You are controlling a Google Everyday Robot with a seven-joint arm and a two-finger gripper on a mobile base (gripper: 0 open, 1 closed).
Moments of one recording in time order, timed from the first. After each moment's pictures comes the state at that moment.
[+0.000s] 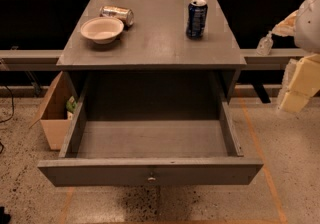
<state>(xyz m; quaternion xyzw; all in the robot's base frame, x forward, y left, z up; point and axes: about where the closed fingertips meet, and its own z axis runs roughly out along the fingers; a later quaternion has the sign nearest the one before) 0.438 -0.216 0.978 -0.60 0.78 -0.04 0.16</state>
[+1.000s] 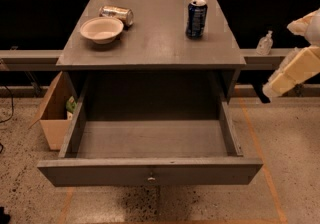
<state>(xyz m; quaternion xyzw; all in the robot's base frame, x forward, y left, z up) 0.489 -0.243 0.967 -0.49 0.82 0.03 0.29</state>
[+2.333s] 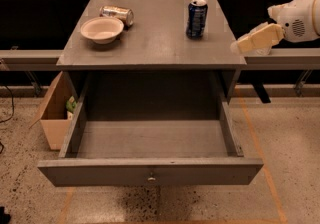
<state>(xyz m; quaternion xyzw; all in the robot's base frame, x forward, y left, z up) 0.626 -0.235 0.961 -0.37 0.79 0.13 0.47</state>
